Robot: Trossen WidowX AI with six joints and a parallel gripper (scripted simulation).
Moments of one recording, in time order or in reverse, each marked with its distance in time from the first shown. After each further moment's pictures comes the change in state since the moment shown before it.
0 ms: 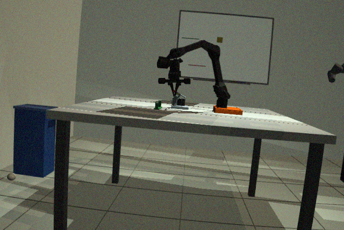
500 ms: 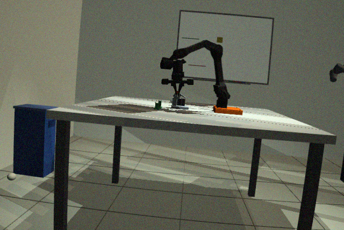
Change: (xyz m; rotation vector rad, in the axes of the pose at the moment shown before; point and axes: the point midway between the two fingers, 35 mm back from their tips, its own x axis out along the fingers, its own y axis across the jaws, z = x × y) arm 0.004 0.018 -0.010 -0.004 0.000 0.000
